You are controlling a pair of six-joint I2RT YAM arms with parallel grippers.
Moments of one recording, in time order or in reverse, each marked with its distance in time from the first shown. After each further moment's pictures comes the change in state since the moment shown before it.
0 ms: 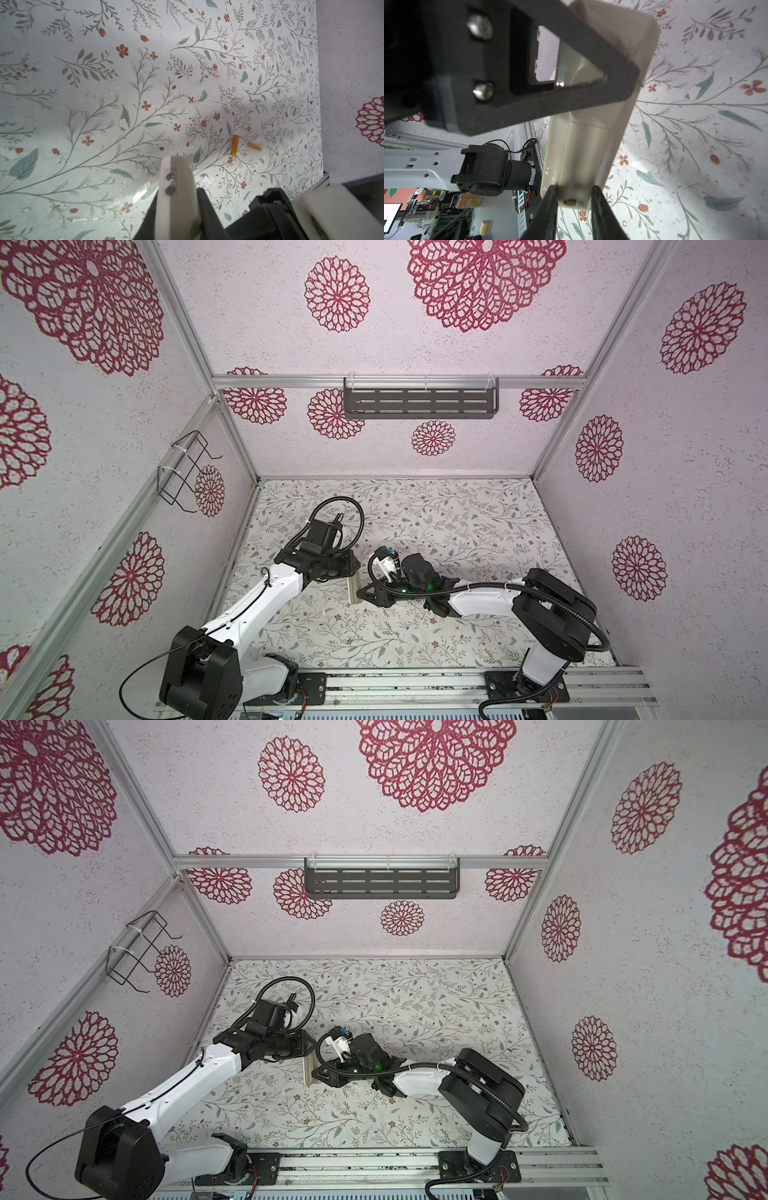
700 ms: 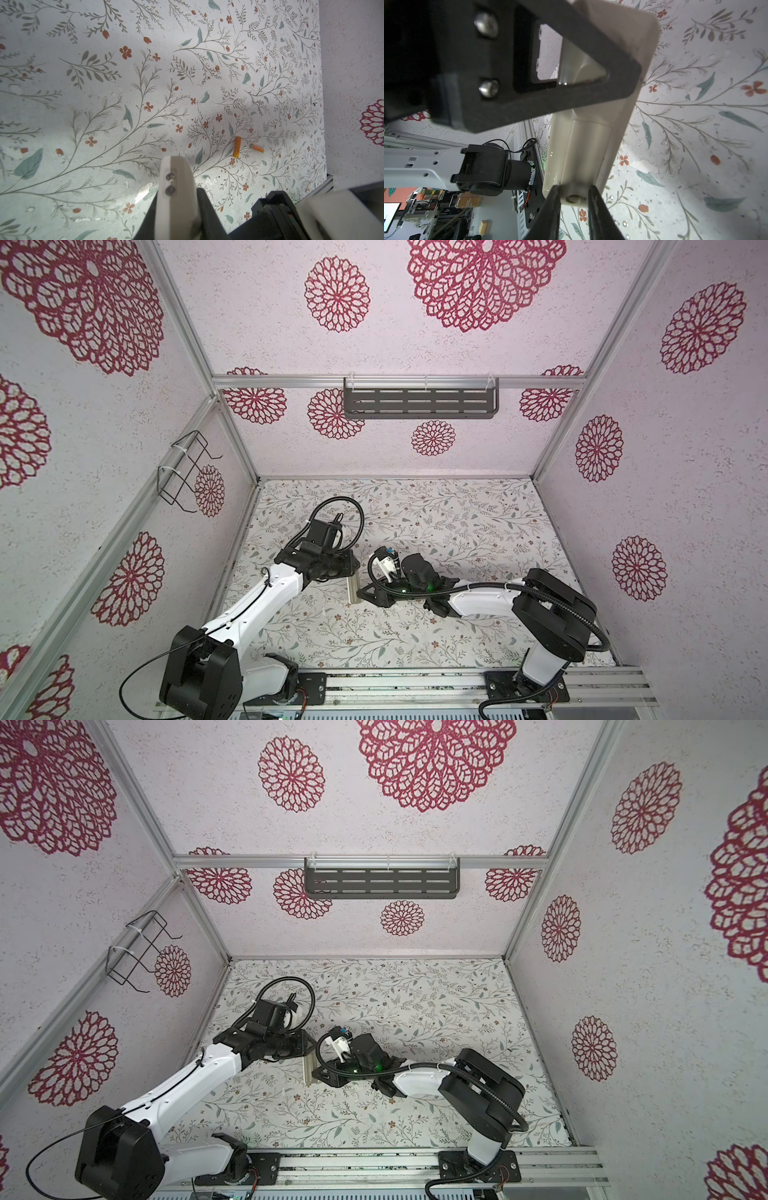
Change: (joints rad) left arm 0.000 0.000 0.000 -0.001 -0.011 0.000; right arm 0.000 -0.003 0.000 -0.006 0.005 -0.008
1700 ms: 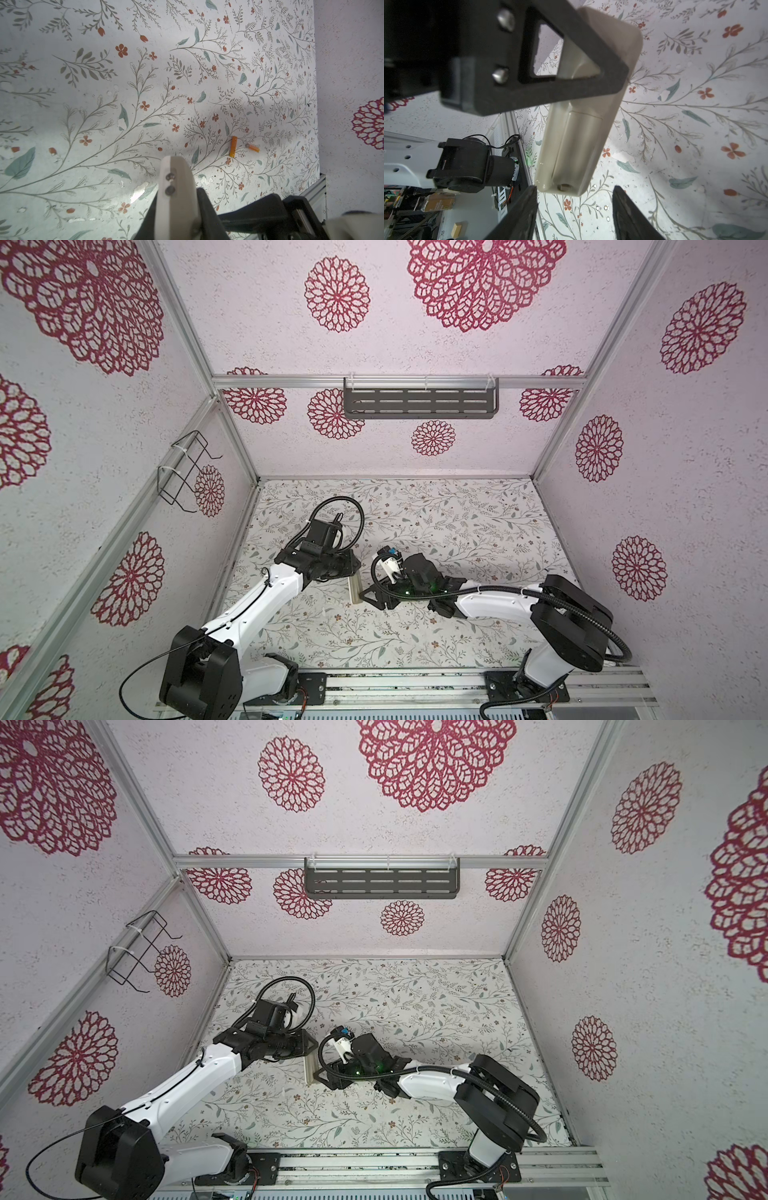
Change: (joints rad) left arm 0.000 0.000 0.000 0.004 0.019 -0.005; right arm 0.004 -0.090 0.000 -0.146 0.084 -0.095
